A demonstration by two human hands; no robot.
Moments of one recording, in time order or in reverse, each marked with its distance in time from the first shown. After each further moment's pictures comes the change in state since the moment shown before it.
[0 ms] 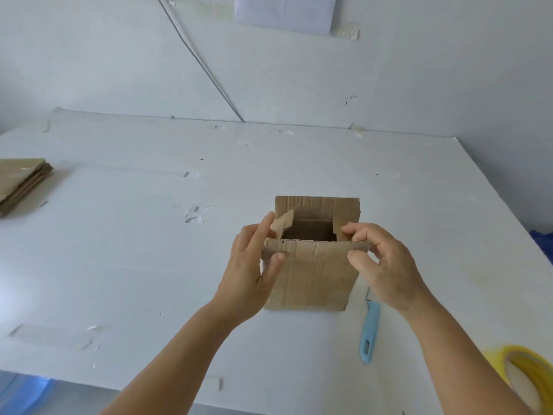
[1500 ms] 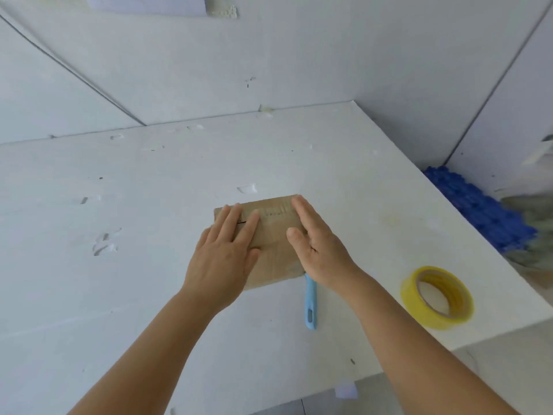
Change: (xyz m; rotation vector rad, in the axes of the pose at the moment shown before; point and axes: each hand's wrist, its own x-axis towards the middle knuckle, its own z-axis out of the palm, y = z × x) left_hand 0.040 0.021 0.055 0.624 -0.377 0.215; right_hand -0.019 0.035 -0.009 -0.194 0.040 0.140
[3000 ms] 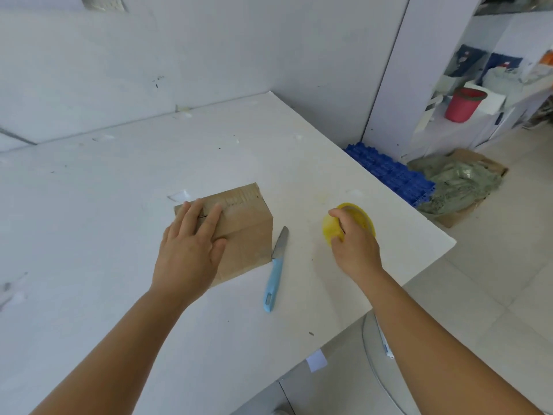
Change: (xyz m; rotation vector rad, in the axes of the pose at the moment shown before) left_hand 0.031 0.022 0.018 -0.106 0.027 0.137; right_hand -0.079 0.087 -0.064 -0.262 0.457 0.603
